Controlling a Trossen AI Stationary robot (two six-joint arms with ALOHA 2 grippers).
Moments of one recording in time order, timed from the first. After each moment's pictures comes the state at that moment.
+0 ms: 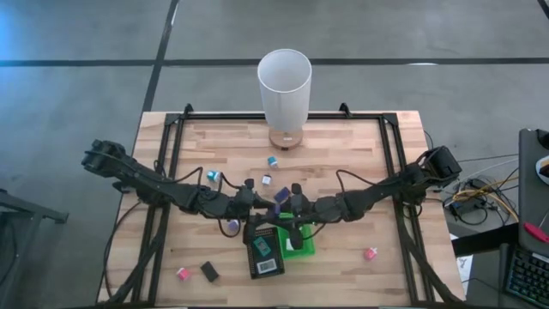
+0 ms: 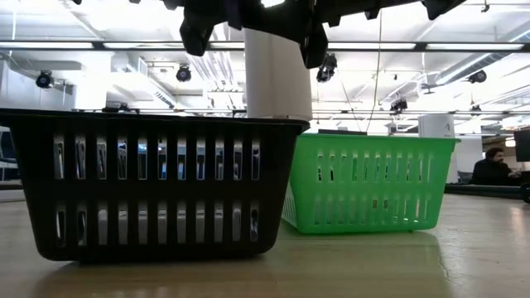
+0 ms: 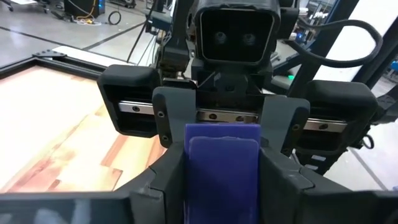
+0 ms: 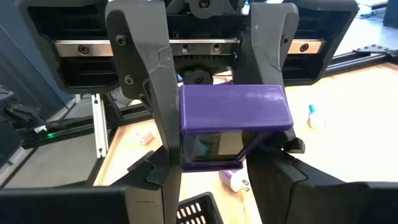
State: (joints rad) left arm -0.34 1.46 0.78 0.44 -0.34 -0.35; right arm 0.34 1.69 0.94 0.57 0.31 0.34
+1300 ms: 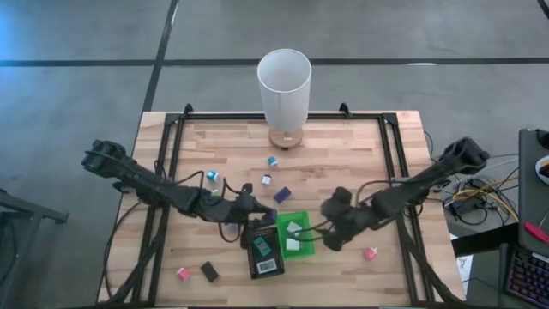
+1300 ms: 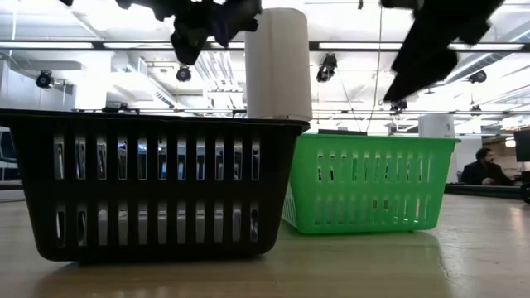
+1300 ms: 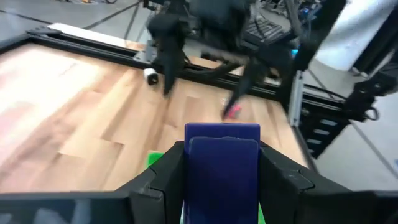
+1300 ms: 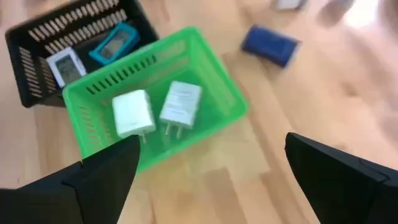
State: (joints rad) left arm -0.38 1.46 0.78 0.36 -0.34 -0.36; right arm 0.50 1.39 0.94 -0.52 0.44 0.76
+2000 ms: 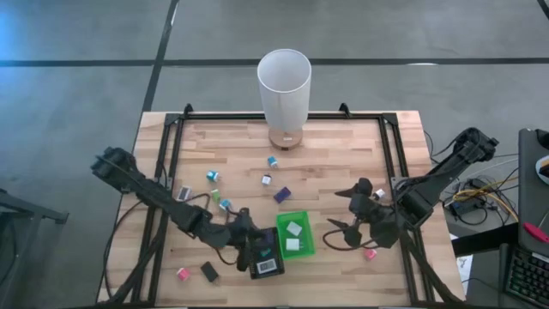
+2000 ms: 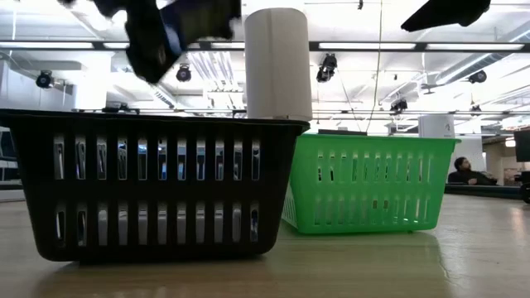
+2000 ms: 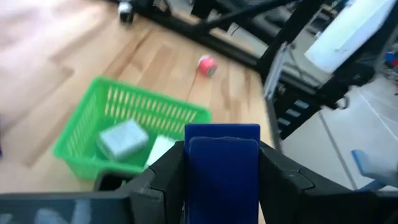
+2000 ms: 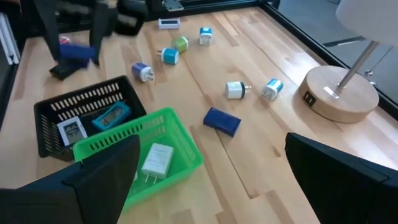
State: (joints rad) left arm -0.55 1.60 0.78 0.40 -0.42 -0.66; right arm 0.70 1.18 0.93 -0.60 0.84 0.73
